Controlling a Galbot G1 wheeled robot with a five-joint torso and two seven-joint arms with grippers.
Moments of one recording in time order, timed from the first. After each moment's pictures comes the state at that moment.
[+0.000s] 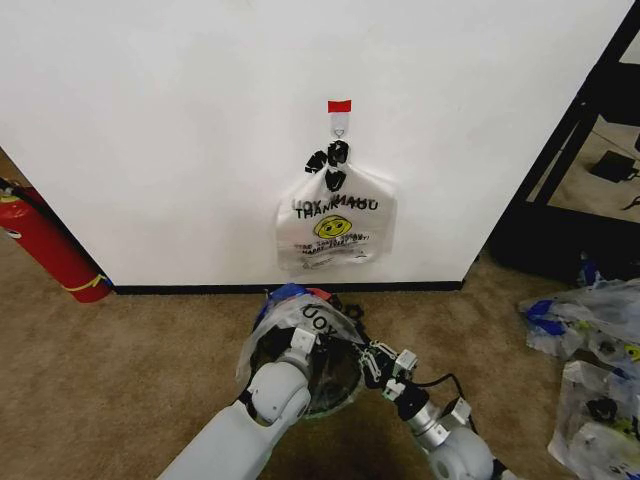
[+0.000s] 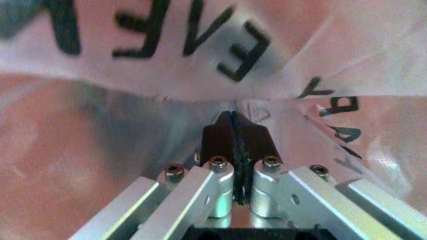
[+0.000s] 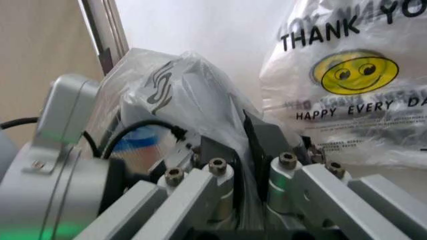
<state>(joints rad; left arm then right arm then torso) 1.03 -1.24 0.13 -1.77 -0.24 0.53 -0.32 -1.30 0.99 0.04 1.72 0.67 0.56 -0.38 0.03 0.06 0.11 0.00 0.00</state>
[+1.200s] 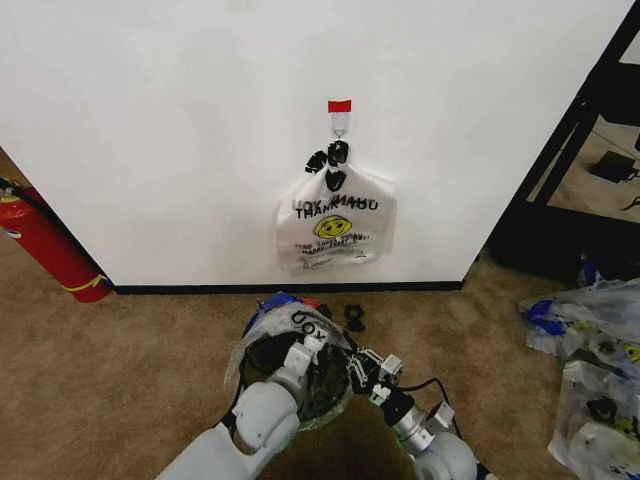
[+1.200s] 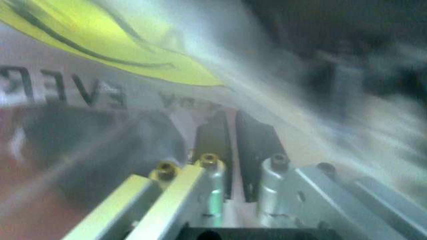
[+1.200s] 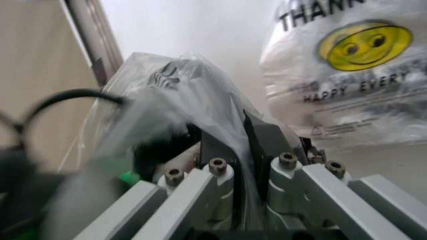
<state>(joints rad) 1.10 -1.13 0.18 -1.96 -0.28 0.54 -0.25 -1.26 1.07 -0.02 1.66 0.70 0.55 -0.33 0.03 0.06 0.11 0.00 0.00</state>
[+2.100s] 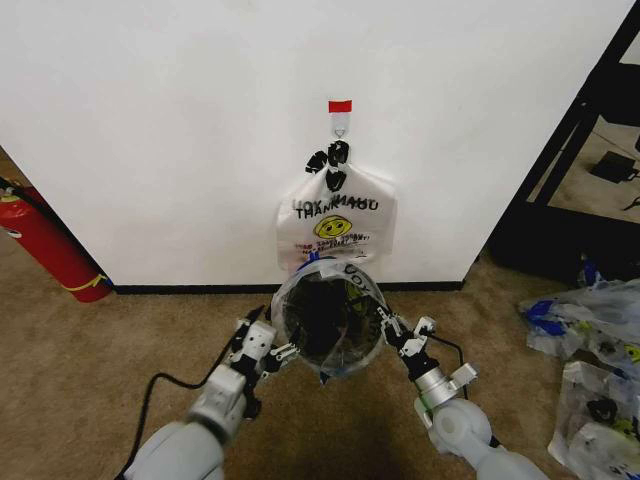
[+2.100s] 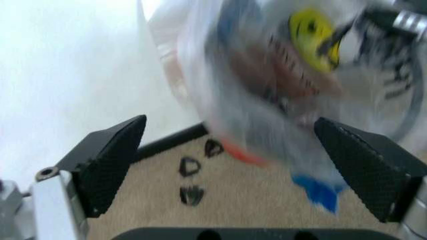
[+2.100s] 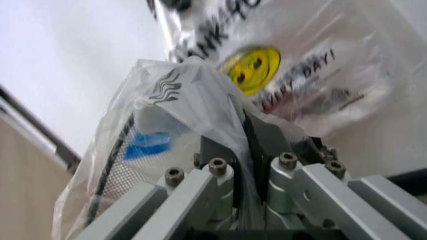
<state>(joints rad) 1.53 -0.92 -0.15 -2.42 -0.24 0.46 -0.37 -1.19 1.06 0.07 1.66 1.17 0.38 -0.31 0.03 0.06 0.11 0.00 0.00</state>
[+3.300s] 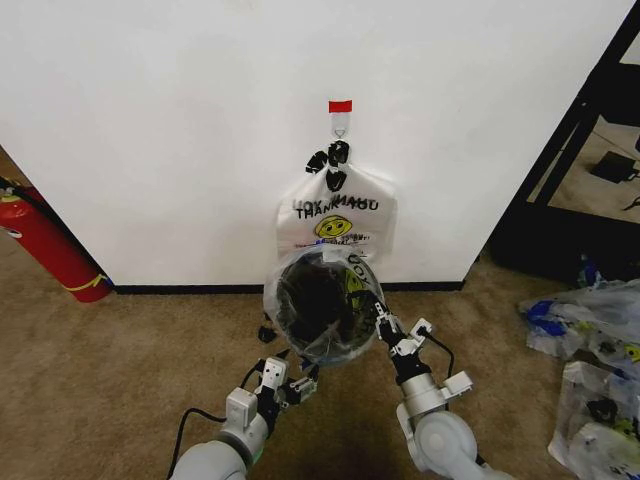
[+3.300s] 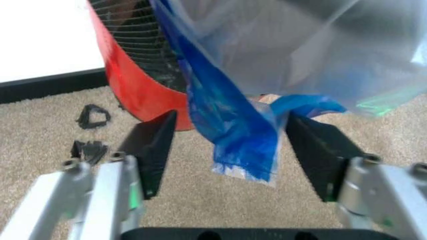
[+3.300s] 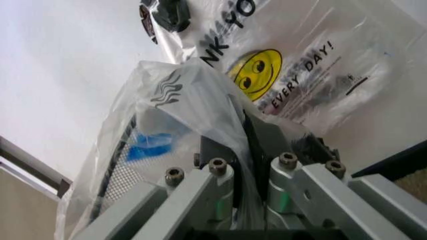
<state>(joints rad) 1.45 -1.06 -0.08 -2.11 -0.40 0.30 -0.19 -1.27 1.09 0.04 1.82 1.23 0.41 -0.14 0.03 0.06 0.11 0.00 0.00</state>
